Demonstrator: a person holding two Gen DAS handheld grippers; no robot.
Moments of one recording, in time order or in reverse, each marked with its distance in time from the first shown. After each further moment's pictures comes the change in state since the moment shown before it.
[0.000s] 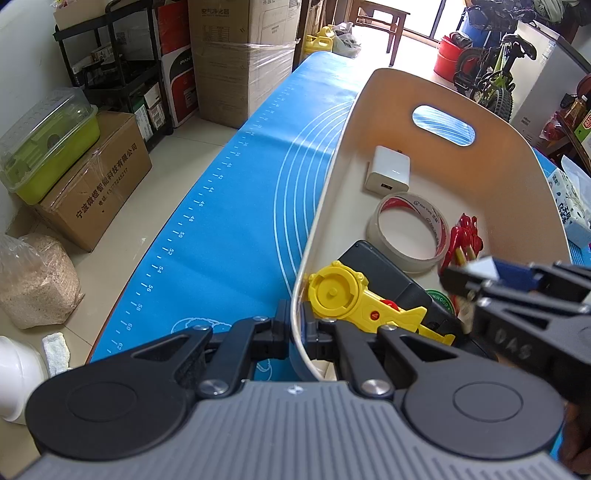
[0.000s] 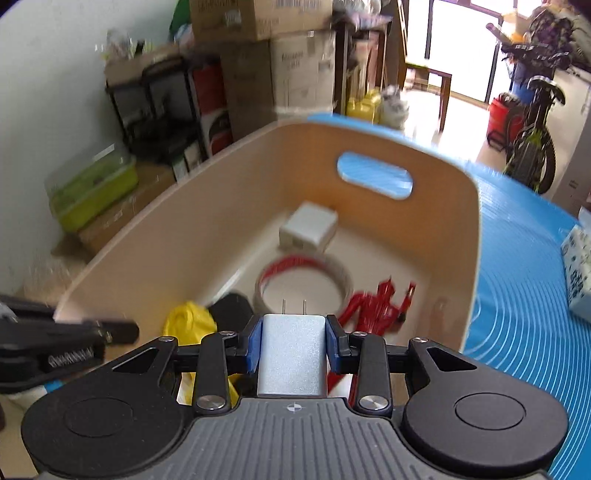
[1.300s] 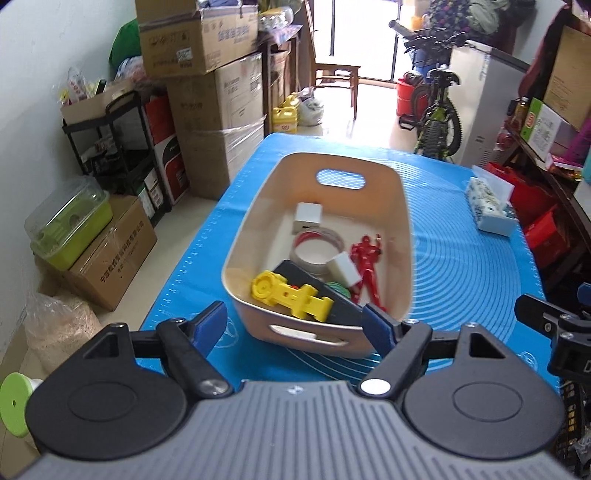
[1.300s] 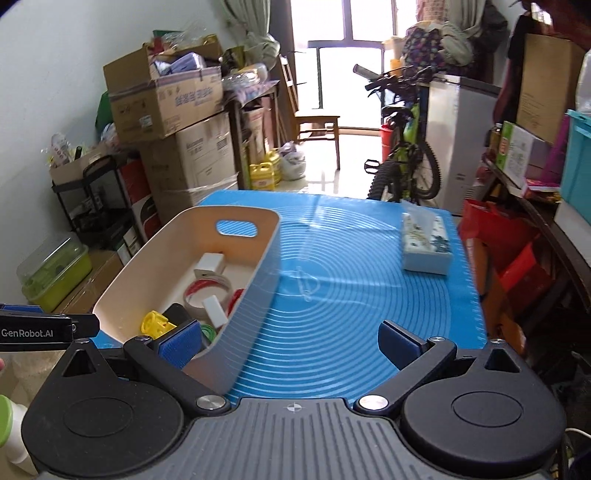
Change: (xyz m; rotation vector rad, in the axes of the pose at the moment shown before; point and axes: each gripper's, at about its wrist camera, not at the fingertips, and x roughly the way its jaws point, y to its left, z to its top) left arm -0.158 -0.082 -0.063 0.150 -0.226 0.018; right arm -0.240 -0.067 -0.107 0.240 -0.267 -0.205
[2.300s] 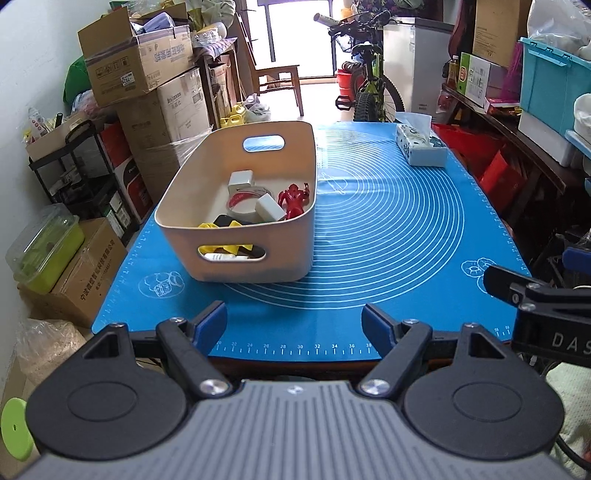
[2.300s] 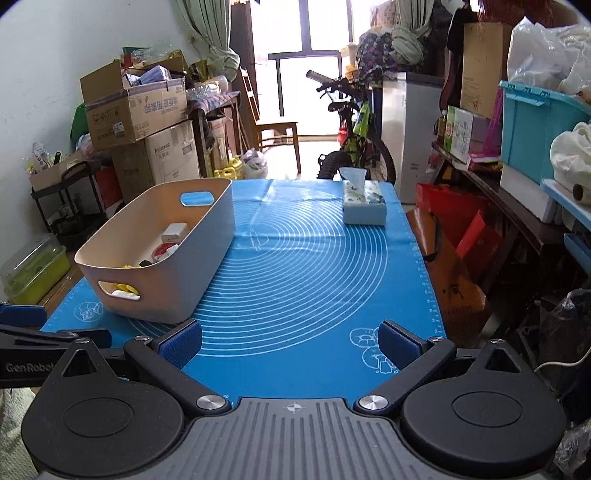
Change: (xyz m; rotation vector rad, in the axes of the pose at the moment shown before) left arm -0.031 -0.054 -0.102 0.184 -0.049 -0.067; right arm -0.061 -0.025 -0.117 0.054 -0.060 -0.094
